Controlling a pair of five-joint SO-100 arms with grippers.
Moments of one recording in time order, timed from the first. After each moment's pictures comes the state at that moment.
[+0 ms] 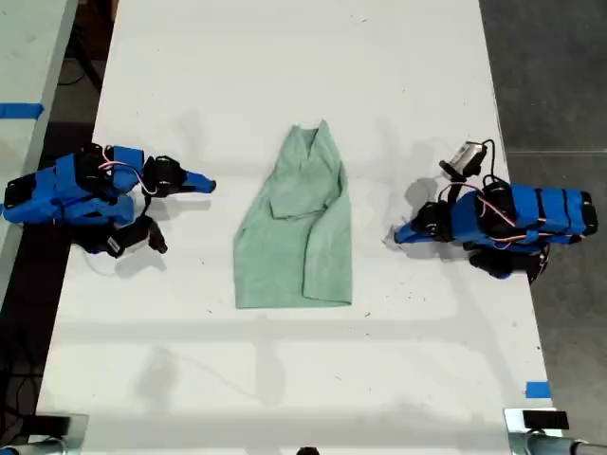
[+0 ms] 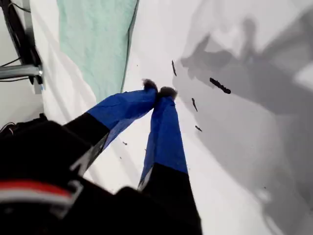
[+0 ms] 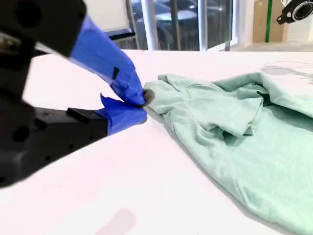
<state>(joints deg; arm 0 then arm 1) -20.7 206.1 183.0 52.9 10.9 4.4 200.0 175.3 72.5 9.1</state>
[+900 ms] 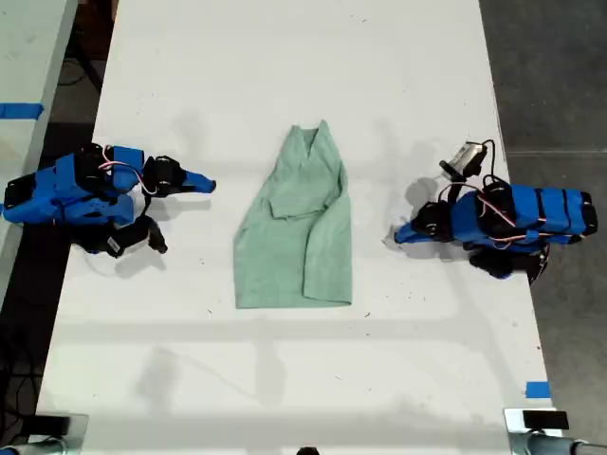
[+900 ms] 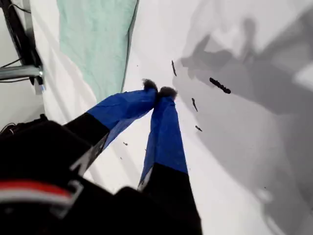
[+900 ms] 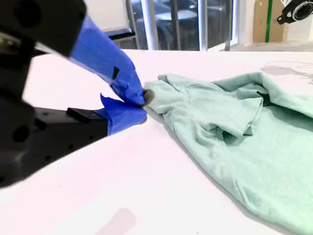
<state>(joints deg) -20.7 206.1 183.0 52.9 10.9 4.4 200.0 175.3 72.5 9.2</state>
